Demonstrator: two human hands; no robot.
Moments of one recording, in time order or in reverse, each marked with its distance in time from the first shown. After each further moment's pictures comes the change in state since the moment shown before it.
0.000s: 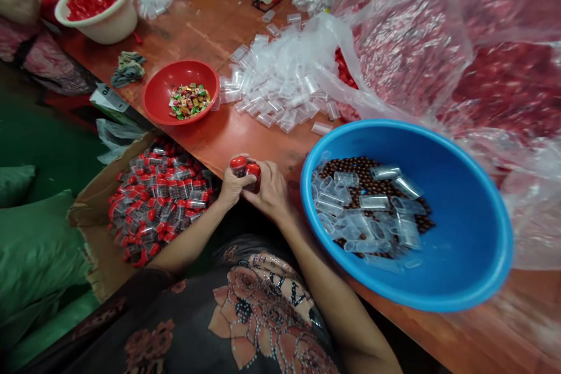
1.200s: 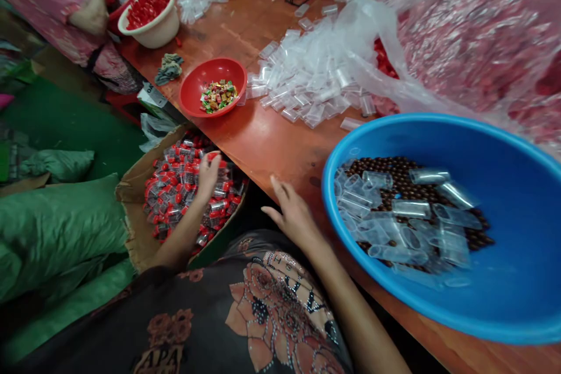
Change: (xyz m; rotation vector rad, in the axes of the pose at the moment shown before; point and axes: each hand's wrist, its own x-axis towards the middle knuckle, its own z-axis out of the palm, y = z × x) left_hand -0.025 0.063 -0.085 0.777 0.546 -0.137; right_hand -0.047 -0.026 -0.044 0.183 -0.408 0.067
